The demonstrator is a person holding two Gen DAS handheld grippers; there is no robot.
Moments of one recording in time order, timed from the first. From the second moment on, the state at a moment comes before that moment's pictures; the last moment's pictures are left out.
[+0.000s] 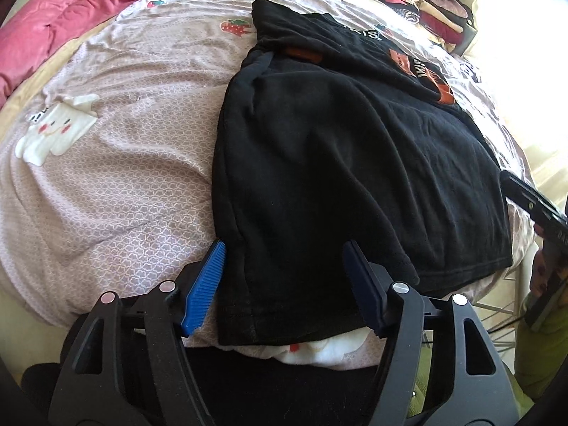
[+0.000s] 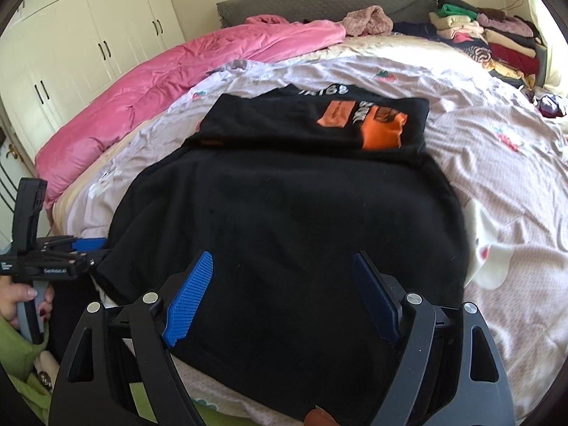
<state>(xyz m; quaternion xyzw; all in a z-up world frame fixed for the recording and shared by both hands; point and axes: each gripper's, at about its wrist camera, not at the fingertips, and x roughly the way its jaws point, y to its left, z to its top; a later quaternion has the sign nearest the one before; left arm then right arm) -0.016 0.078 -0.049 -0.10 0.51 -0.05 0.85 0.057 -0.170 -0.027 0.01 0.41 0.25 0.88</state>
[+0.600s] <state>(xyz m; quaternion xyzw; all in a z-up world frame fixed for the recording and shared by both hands) -0.043 0.120 -0.041 -0.12 0.50 -0.02 0.86 0.046 -0.193 -0.032 0.00 0.42 0.22 0.88</state>
